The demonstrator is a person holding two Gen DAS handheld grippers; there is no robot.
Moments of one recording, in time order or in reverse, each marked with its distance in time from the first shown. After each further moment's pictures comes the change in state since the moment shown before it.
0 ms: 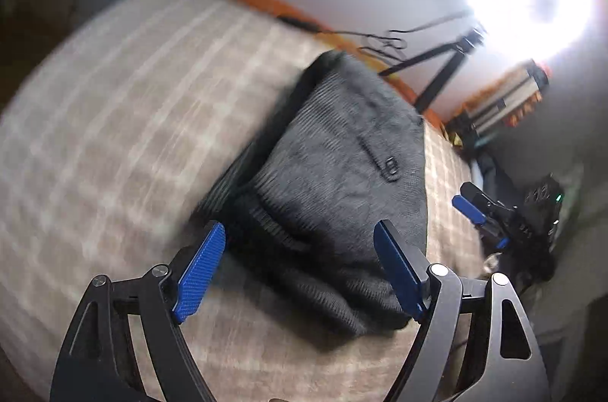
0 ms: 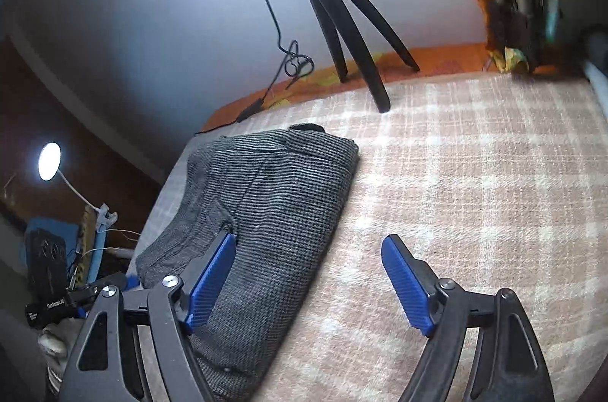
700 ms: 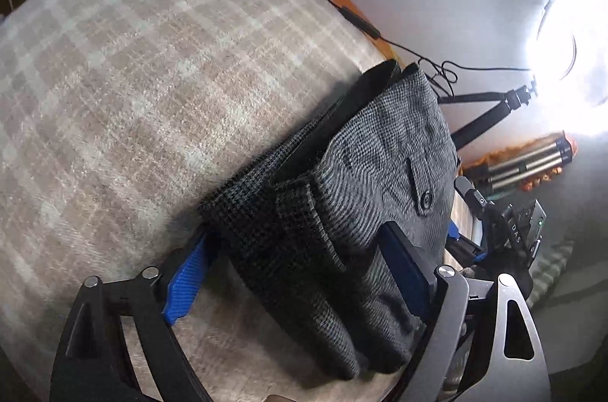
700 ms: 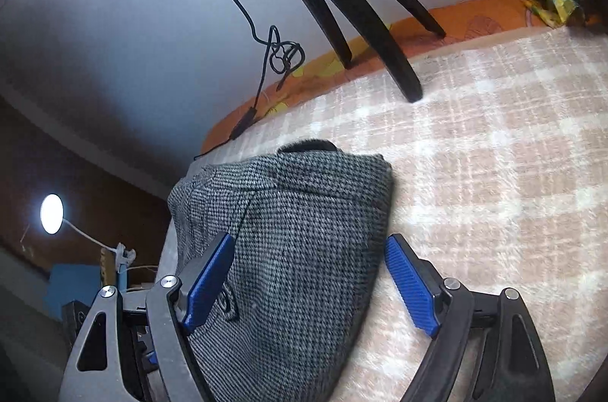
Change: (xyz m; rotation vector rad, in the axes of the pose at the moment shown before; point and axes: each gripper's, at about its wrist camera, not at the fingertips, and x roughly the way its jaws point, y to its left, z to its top) left arm 0.035 0.024 0.006 -0.243 -0.028 -0.011; right arm 0.078 -0.008 0.030 0.155 0.008 0.103
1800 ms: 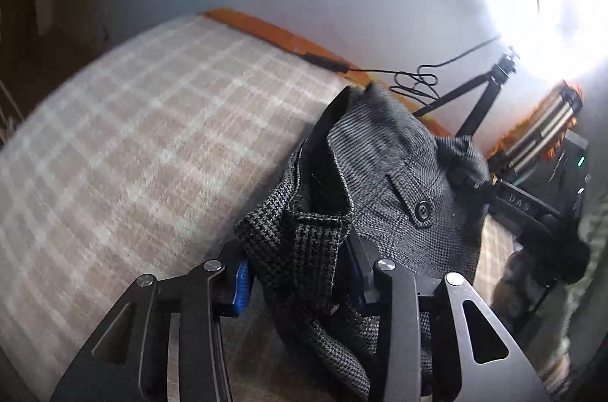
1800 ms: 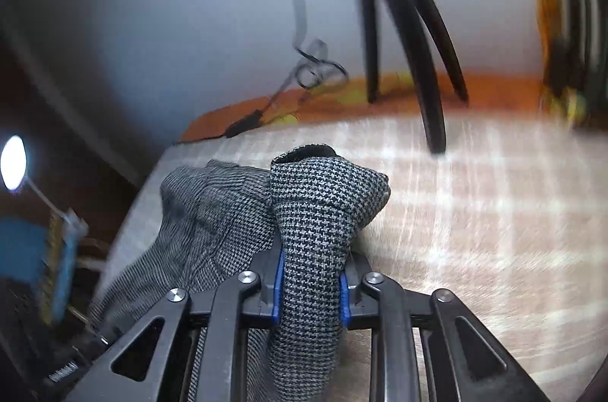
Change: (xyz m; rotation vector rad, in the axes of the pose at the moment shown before) left arm -0.005 -0.048 -0.006 0.293 -0.221 0.143; right arm -0.006 0.070 -0.004 -0.298 -0.050 -0.248
